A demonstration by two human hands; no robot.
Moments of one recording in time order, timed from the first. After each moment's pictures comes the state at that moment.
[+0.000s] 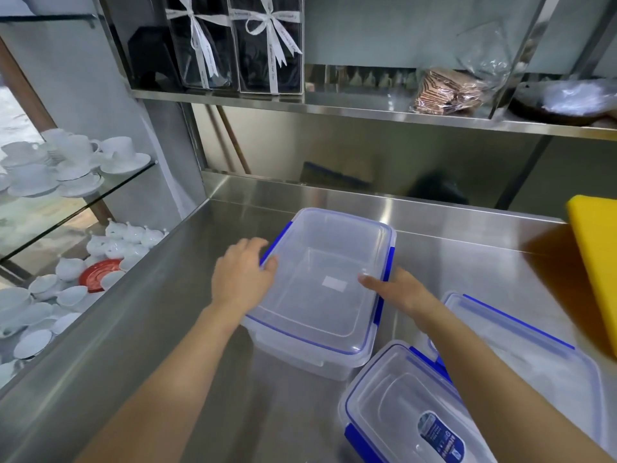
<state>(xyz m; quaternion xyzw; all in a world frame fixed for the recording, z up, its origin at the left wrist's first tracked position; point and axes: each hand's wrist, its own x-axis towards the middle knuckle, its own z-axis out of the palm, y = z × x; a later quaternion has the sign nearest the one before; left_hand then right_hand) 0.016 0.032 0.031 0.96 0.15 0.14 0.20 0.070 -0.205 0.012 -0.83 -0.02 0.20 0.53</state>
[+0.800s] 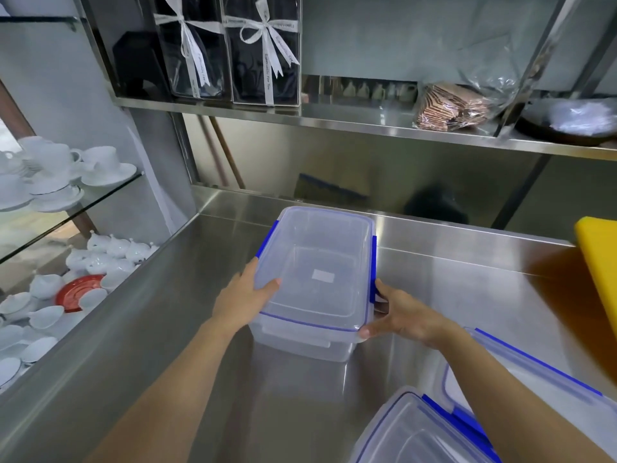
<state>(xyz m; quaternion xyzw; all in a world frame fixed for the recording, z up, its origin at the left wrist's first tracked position) 0.079 0.069 -0.021 0.90 0.19 0.00 0.39 0.119 -0.206 0.002 -0.81 -0.17 0.30 0.48</state>
